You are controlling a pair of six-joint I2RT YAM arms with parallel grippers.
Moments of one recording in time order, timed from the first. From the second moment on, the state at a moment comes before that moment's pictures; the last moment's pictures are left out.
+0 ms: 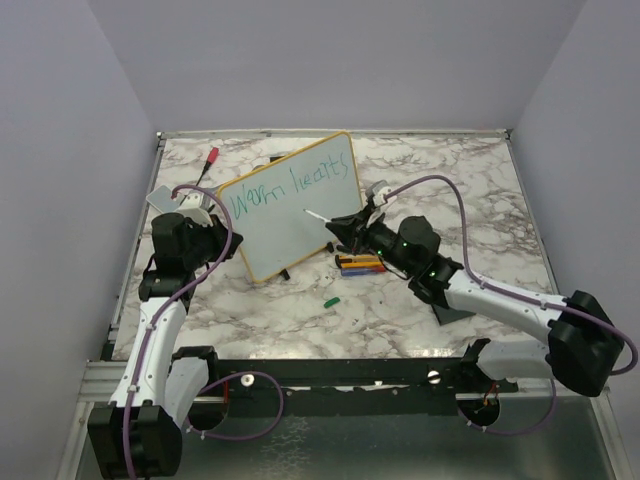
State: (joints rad) left arm 0.04 0.84 0.61 -0.23 0.44 -0.26; right arm 0.80 1.23 0.70 0.56 -0.05 0.16
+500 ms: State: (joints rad) left arm 0.03 0.83 0.61 -0.24 0.42 -0.26; right arm 0.92 1.53 0.80 0.61 -0.12 0.19
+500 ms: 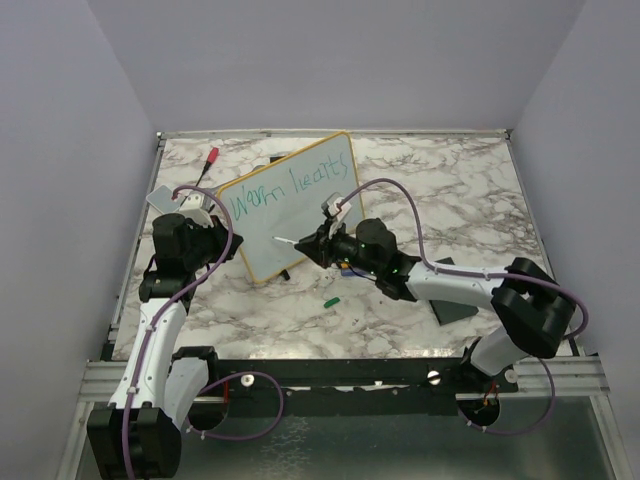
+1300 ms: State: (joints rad) left arm 0.03 0.83 0.61 -0.25 0.42 -0.26; right arm 0.93 1.68 0.91 0.66 -0.16 0.18
